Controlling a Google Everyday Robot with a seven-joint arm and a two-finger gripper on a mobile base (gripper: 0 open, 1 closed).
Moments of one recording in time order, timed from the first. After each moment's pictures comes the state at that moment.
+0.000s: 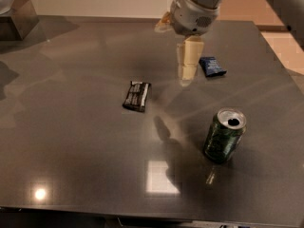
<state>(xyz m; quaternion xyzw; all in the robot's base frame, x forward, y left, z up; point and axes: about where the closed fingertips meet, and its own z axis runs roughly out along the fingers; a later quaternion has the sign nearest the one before) 0.573 -0.057 0.953 -0.80 0.58 0.04 0.17</state>
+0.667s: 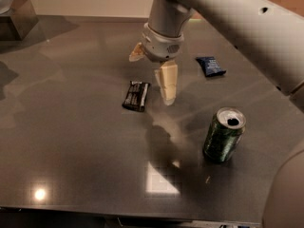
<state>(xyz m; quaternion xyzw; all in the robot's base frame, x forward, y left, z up) 0.571 0.000 0.881 -0.87 0.48 0.06 0.11</state>
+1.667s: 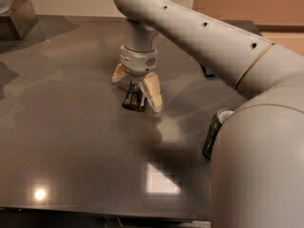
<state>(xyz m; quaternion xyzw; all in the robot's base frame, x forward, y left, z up) 0.579 0.039 0.821 -0.92 0.38 0.08 0.04</state>
